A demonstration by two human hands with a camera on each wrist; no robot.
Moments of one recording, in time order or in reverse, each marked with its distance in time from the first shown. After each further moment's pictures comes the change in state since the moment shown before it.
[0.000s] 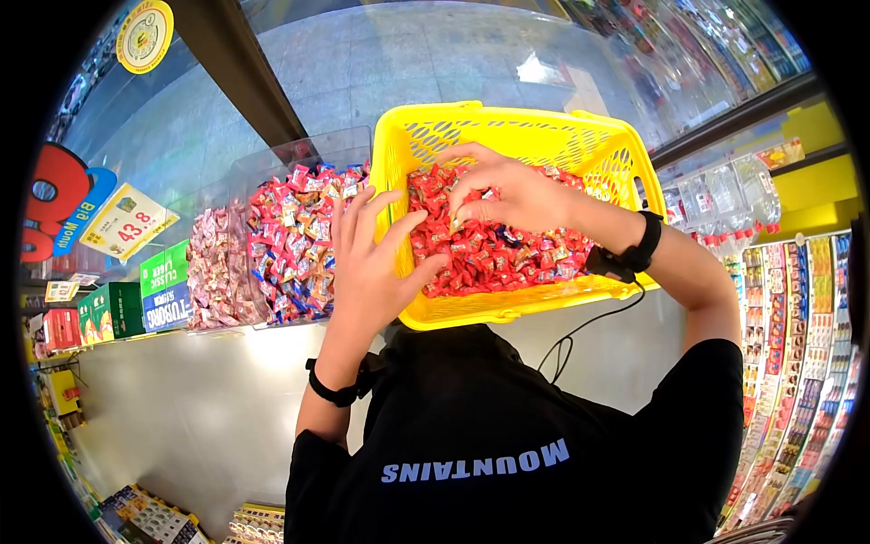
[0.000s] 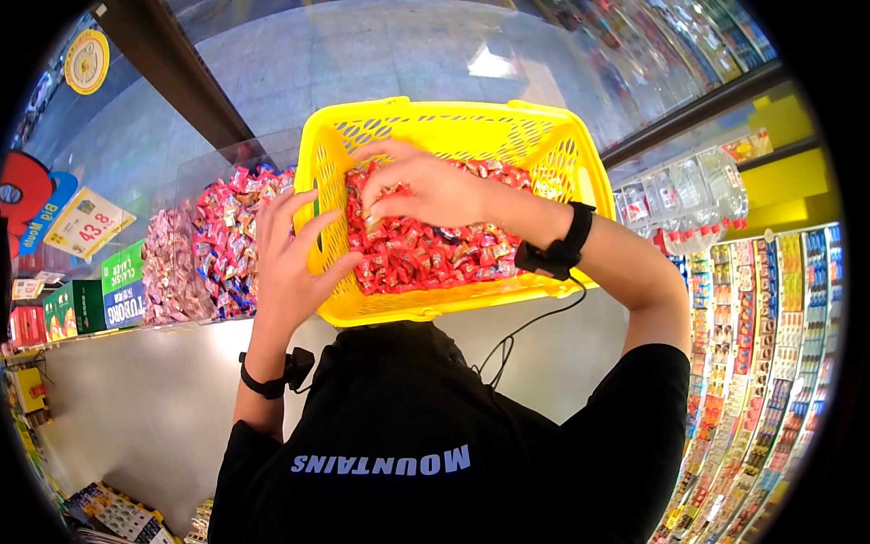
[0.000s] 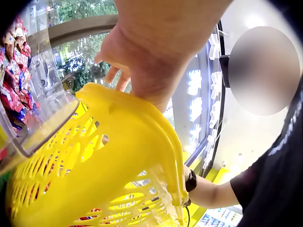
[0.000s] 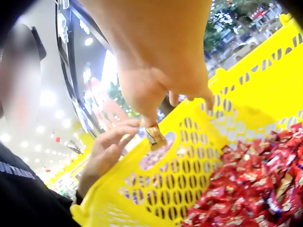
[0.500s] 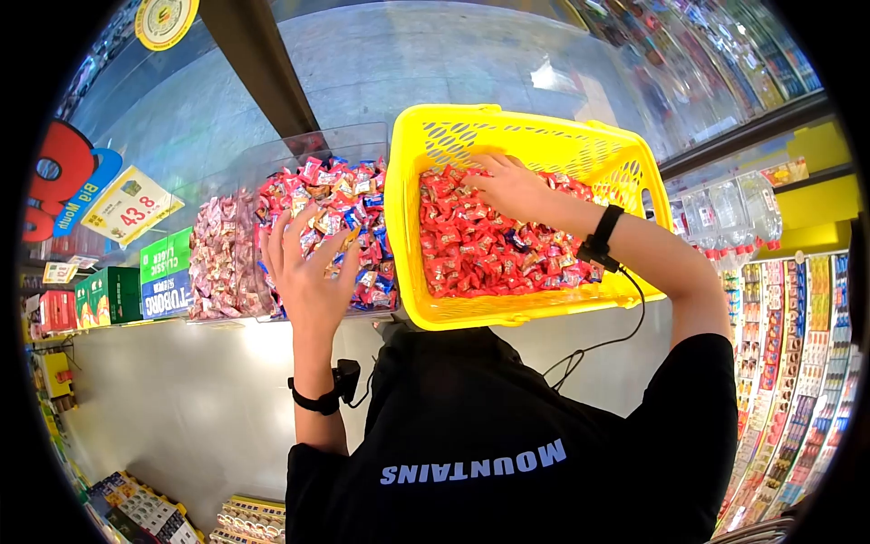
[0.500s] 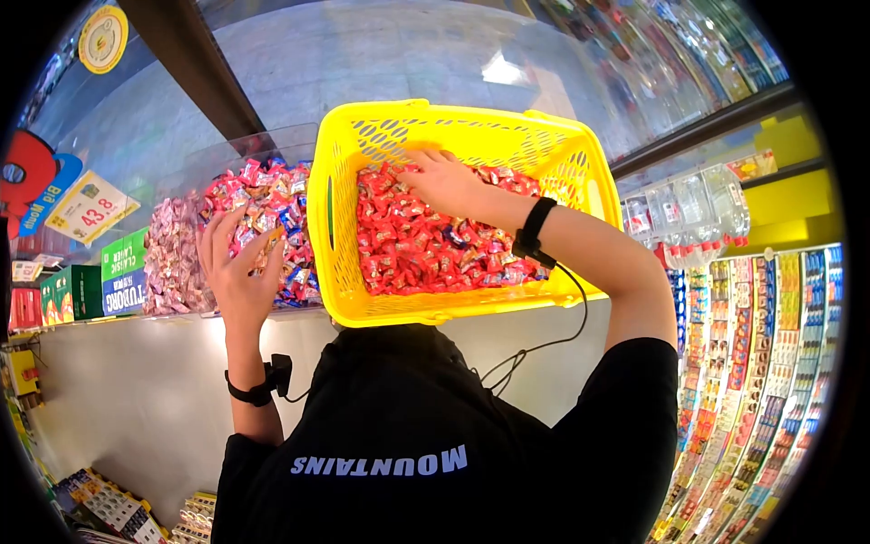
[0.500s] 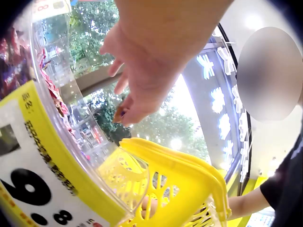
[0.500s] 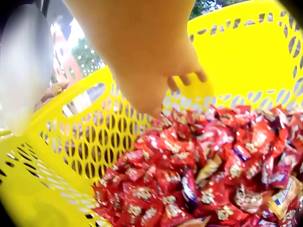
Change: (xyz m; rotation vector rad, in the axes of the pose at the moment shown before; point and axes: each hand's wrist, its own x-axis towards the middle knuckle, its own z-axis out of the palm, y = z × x) left_hand -0.042 -0.059 -0.033 0.340 0.182 -0.170; right_hand -0.010 0.125 0.051 -0.792 0.046 0.093
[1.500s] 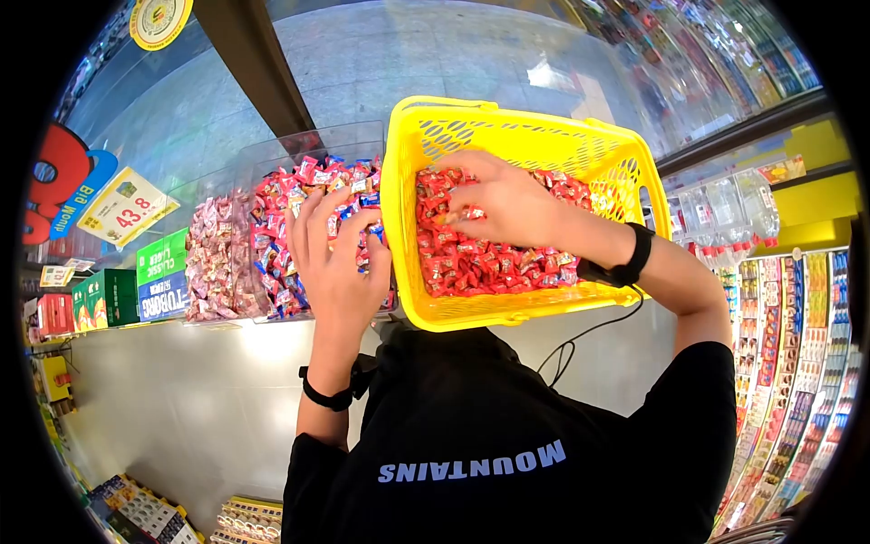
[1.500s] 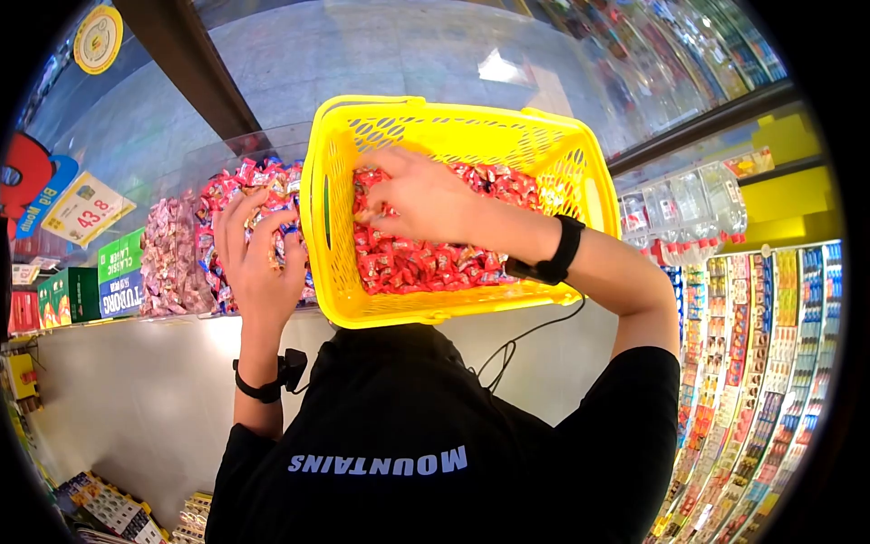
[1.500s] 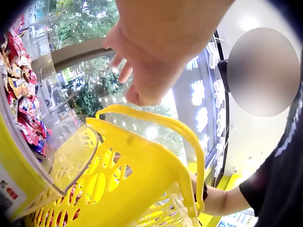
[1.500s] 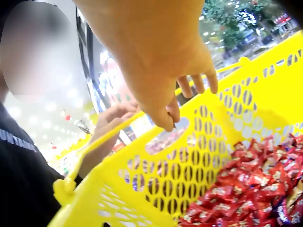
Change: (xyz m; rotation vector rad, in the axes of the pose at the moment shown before) left_hand 0.020 0.041 0.006 -0.176 0.052 0.075; right_hand 0.018 -0.081 -0.111 0.373 0.119 -0.057
